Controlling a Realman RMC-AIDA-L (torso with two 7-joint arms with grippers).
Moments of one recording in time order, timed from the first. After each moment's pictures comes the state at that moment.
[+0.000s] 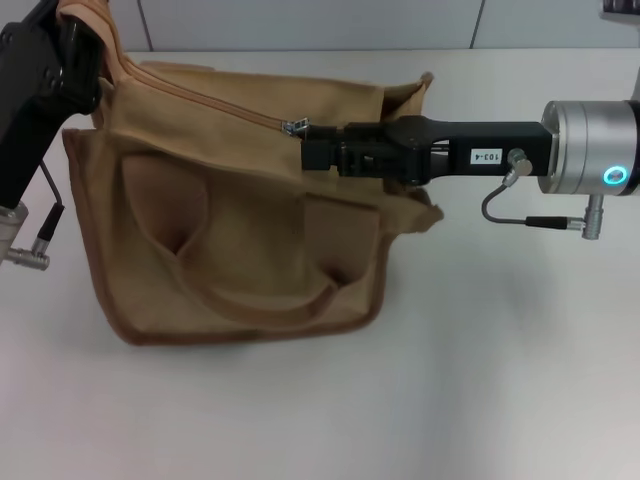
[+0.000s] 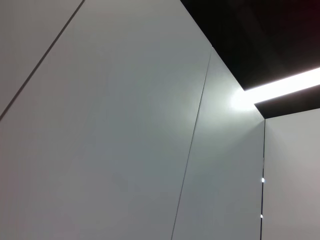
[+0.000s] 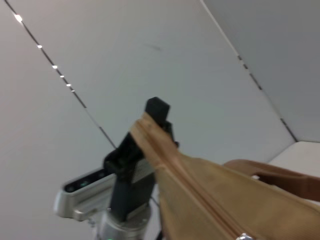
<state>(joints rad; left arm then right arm) -0.53 -2.08 0.33 0.04 1.41 1.91 -0.80 0.72 2.08 -0.94 -0.53 -1.67 -1.59 1.75</state>
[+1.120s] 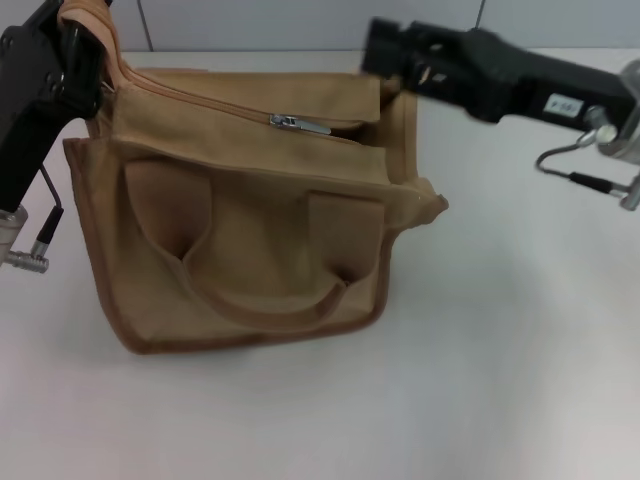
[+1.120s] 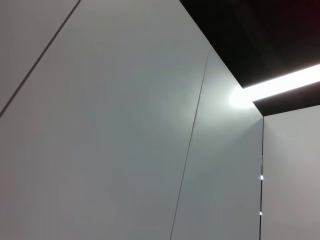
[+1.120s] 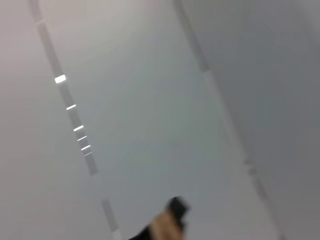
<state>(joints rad) -0.53 -2.08 0.34 0.04 1.42 1.91 -0.79 0.63 2.07 -0.88 -0.57 -1.45 -1.69 1.54</state>
